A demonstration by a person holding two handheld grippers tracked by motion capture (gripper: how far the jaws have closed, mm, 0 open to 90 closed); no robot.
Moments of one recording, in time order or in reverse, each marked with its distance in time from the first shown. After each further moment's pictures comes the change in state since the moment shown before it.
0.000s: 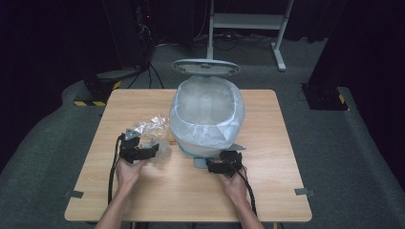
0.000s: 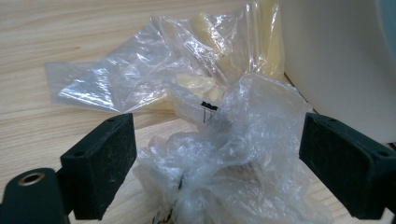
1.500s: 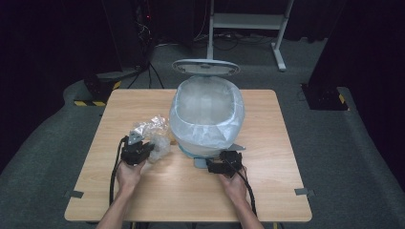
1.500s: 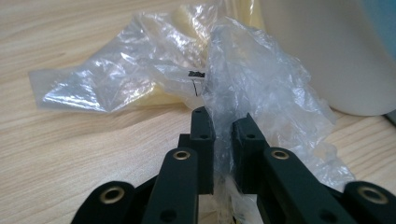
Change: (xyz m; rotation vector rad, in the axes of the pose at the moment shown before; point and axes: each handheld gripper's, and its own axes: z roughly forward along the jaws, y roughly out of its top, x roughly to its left) left arm -0.006 -0.006 -0.008 -0.008 -0.026 0.107; right arm -0.001 0.000 0.000 -0.005 -0.007 -0.016
